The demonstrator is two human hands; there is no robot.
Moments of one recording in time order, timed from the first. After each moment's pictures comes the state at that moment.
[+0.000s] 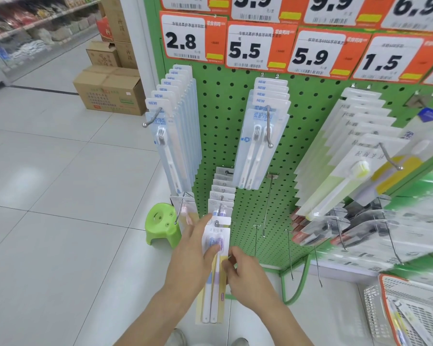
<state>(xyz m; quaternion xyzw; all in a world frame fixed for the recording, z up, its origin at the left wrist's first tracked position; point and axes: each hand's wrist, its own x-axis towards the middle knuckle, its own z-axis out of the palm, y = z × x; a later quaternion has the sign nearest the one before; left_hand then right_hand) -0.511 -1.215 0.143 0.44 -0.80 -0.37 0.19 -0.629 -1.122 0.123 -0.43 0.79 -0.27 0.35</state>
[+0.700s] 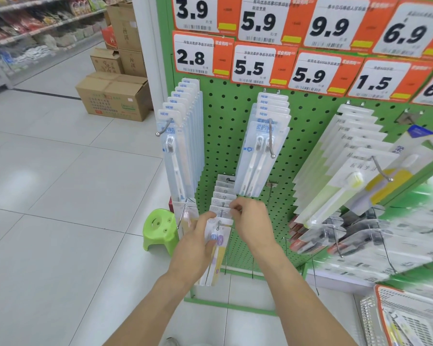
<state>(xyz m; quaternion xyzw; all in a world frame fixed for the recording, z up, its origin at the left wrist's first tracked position) -0.523 -1.240 0.133 0.43 -0.81 -0.36 0.17 -0.680 -1.205 0.171 -0.46 0.82 -0.31 0.13</state>
